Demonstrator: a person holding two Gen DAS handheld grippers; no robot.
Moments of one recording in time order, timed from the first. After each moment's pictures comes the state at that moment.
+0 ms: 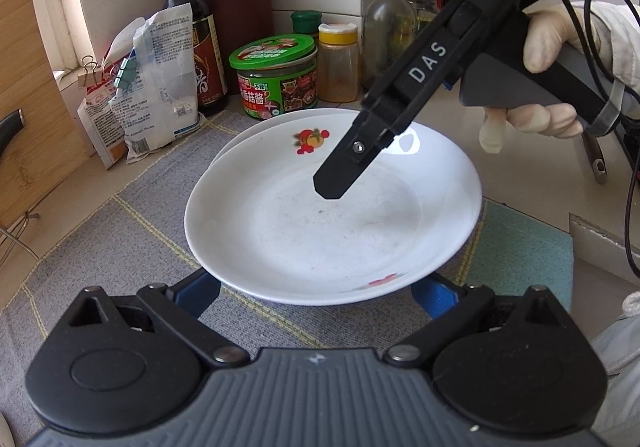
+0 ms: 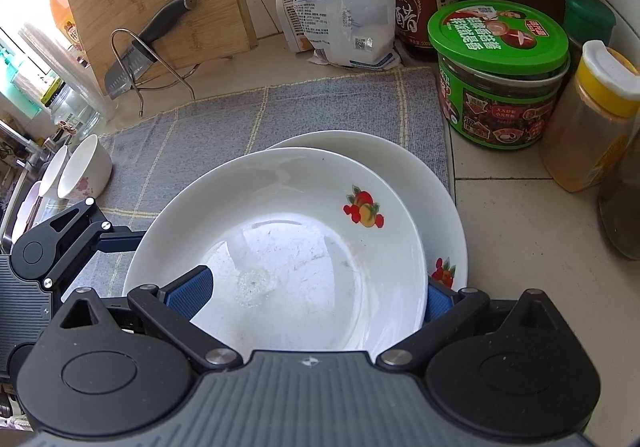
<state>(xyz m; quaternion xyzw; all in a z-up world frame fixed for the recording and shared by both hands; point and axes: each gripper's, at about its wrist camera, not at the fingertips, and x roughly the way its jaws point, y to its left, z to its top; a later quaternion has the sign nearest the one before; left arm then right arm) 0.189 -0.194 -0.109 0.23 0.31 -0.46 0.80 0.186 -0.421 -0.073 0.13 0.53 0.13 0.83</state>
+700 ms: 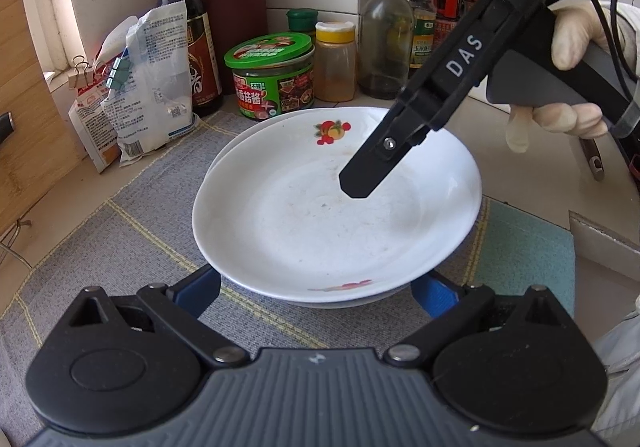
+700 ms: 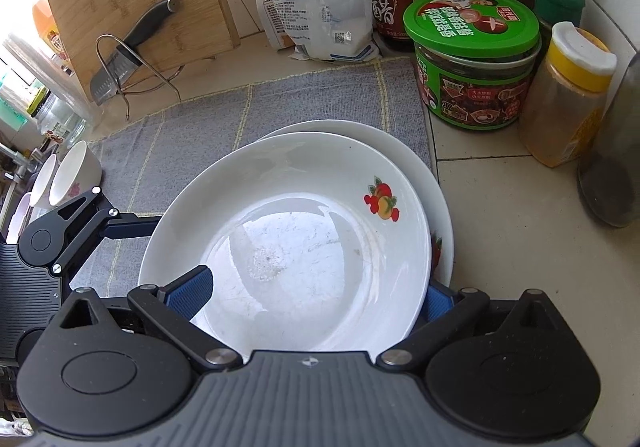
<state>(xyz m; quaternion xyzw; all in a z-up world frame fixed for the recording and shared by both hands) 0.200 -0.196 -0.112 0.23 0.32 -0.47 0.79 0.174 -0.423 -0.069 0.14 0.53 0.10 0.83</state>
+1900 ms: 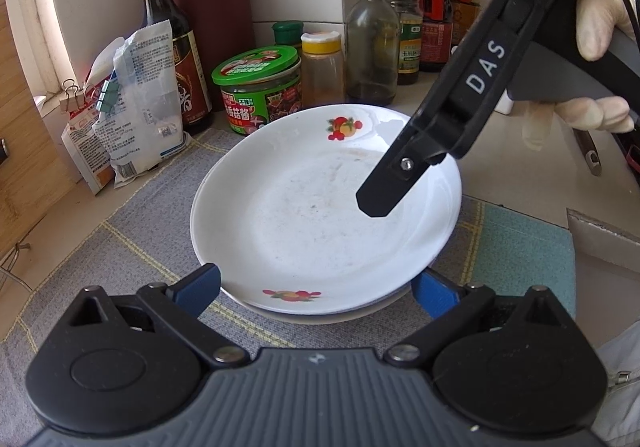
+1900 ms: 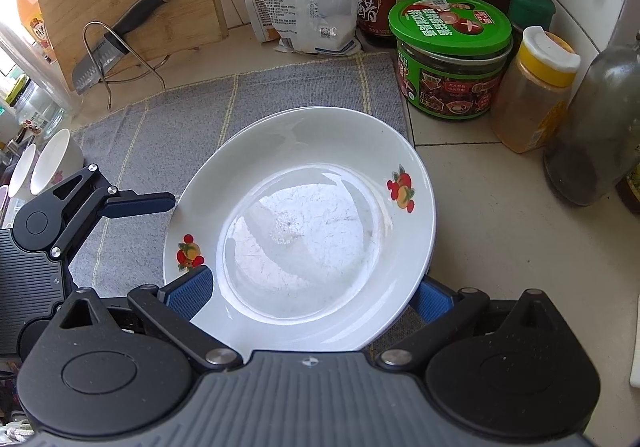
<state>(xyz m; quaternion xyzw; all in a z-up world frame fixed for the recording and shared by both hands) 0.192 -0.202 -0.113 0.24 0.29 -0.48 0.79 0.159 -0.412 -0.054 0.11 0.55 0.06 0.83</state>
